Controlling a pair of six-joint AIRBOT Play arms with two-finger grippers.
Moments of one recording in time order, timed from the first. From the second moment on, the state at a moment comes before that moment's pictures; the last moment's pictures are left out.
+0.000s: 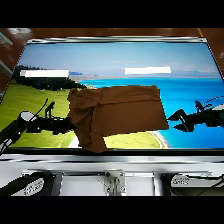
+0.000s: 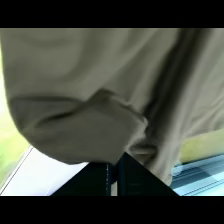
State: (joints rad) left arm 0.03 -1.18 0.61 0.76 -0.97 -1.34; right arm -0.54 -1.54 0.96 -0.96 1.24 1.32
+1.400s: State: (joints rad) left arm 0.21 -0.72 1.76 1.02 -1.03 -1.30; right arm -0.33 -0.79 1.61 -0.98 0.95 1.18
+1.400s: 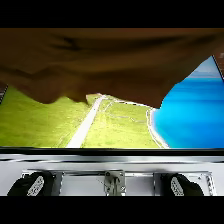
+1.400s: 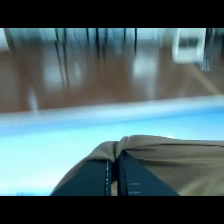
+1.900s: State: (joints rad) left arm 0.23 -0.61 1.91 1.21 -1.23 -1.32; right arm -0.33 -0.55 1.66 -1.29 1.12 1.33
